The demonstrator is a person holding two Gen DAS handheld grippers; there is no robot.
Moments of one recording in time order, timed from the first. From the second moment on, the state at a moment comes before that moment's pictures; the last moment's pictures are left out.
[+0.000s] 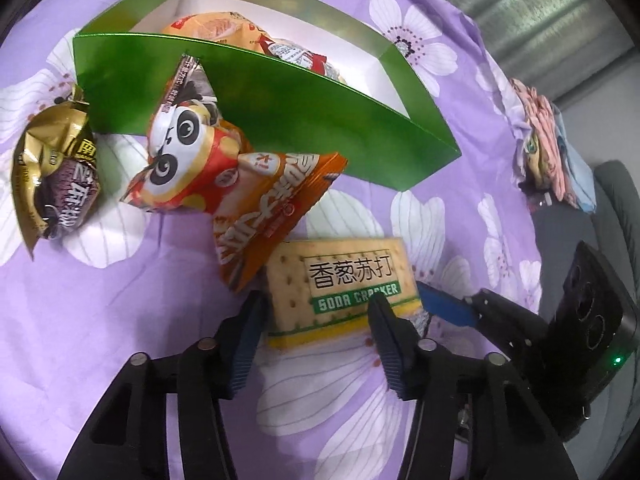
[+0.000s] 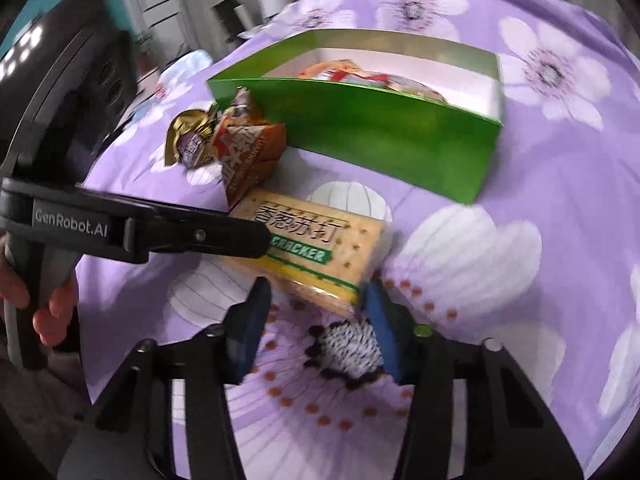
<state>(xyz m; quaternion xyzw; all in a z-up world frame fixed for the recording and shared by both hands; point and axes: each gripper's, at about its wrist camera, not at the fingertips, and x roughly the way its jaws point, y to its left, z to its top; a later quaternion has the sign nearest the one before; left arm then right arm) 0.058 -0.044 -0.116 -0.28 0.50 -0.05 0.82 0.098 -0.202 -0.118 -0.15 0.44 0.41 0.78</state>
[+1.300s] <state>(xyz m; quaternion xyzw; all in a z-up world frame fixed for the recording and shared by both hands) -0.016 -0.047 -0.005 -0.14 0.38 -0.07 0.91 -0.002 -0.188 -0.025 -0.10 0.32 0.34 0.88</state>
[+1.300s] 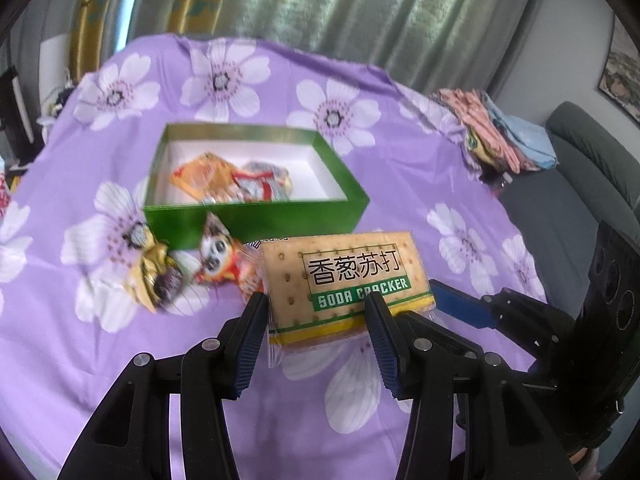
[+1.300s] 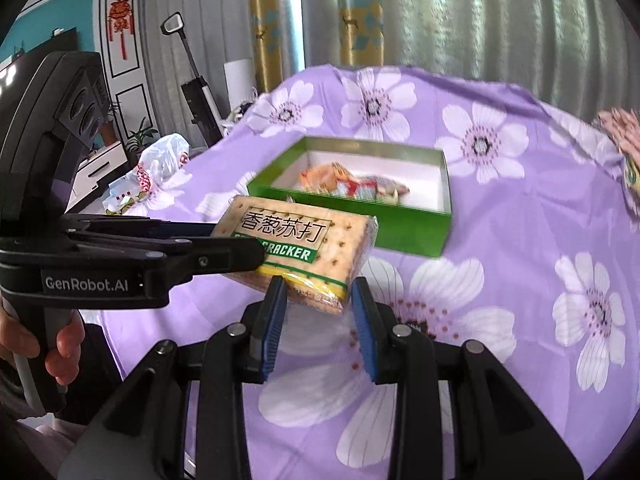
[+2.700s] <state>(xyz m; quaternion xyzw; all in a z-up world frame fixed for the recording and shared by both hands) 0.061 -0.001 0.018 -0.14 0.33 -0.06 0.93 0.078 -0.144 0.006 -0.10 0.26 0.35 0.89</state>
